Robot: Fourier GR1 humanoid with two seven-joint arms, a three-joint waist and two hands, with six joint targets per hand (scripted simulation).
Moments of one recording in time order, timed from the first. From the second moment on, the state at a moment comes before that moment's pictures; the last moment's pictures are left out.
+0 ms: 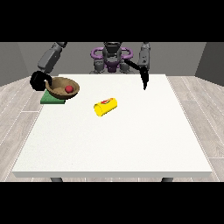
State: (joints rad) left arm -0.42 0.04 -0.06 -1.20 -0.21 0.24 -0.27; right arm -0.56 -0.56 -0.45 -0.54 -0.40 0.20 0.00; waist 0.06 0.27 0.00
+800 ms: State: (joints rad) left arm -0.38 0.04 -0.13 -1.57 -0.30 0.30 -0.20; right arm -0.69 -0.76 -0.57 -0.34 -0.48 0.40 -0.12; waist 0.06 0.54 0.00
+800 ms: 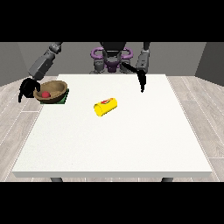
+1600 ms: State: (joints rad) left arm -0.28 0.02 -0.17 -1.59 -0.31 0.30 -0.13; right arm -0.65 -0.76 -0.47 -0.33 -0.38 0.42 -0.10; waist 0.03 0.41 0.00
